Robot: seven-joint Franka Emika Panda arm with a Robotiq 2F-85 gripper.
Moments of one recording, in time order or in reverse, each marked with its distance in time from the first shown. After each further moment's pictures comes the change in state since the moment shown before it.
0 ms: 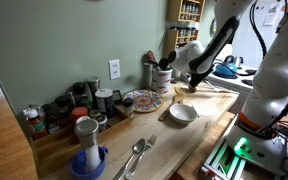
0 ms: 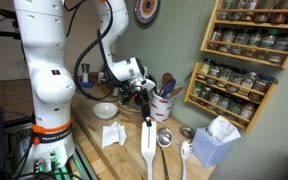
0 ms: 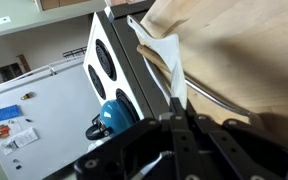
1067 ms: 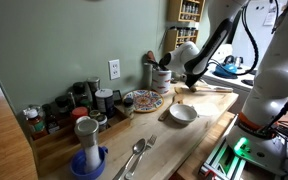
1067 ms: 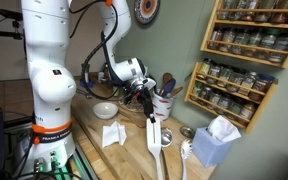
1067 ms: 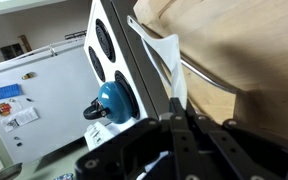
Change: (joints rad) arm 0.028 0.072 0.020 0.068 -0.039 -0.025 0.001
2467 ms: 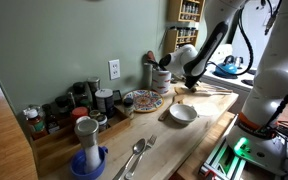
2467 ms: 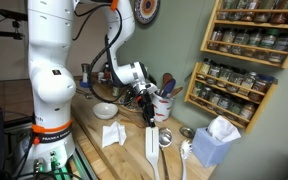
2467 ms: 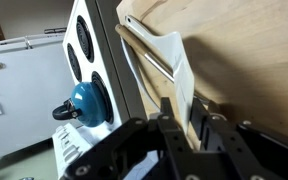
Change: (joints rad) arm -0.010 0.058 -0.028 0.022 0.017 0.093 -0.128
